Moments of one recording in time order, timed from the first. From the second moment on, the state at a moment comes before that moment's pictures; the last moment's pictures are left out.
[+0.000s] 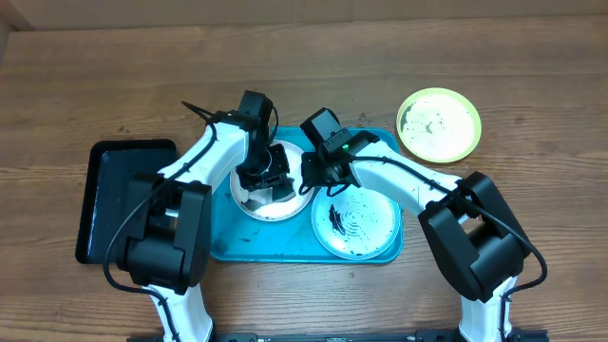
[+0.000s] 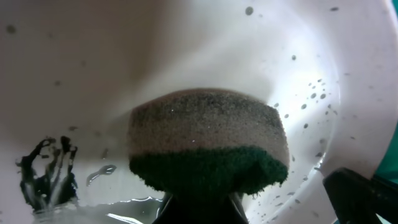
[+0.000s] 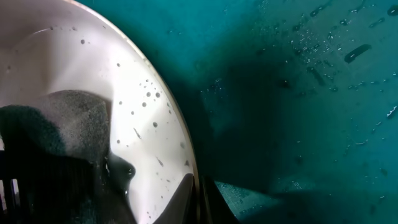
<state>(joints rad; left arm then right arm) -0.26 1.98 1.29 -0.81 0.25 -0.54 0.64 2.03 1.36 -0.53 -0.12 0.59</state>
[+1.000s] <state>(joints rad) -0.18 2.03 1.46 -0.93 0.26 -0.46 0.65 2.03 1.36 -0.53 -0.13 0.60</state>
